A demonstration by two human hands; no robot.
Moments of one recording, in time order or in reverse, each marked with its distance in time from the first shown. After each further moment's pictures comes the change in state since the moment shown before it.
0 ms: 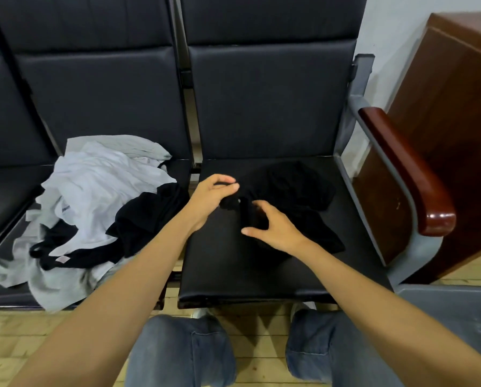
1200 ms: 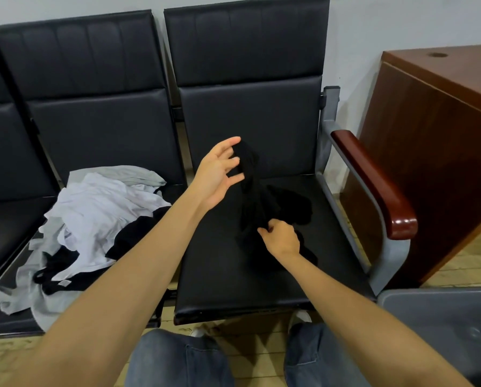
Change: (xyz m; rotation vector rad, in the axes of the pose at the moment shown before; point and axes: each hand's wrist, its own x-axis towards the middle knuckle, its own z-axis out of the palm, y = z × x) left_hand -0.021 0.108 0.039 -0.399 -0.160 0.214; right_hand -0.024 -0.005 -0.018 -0.118 0.394 0.323
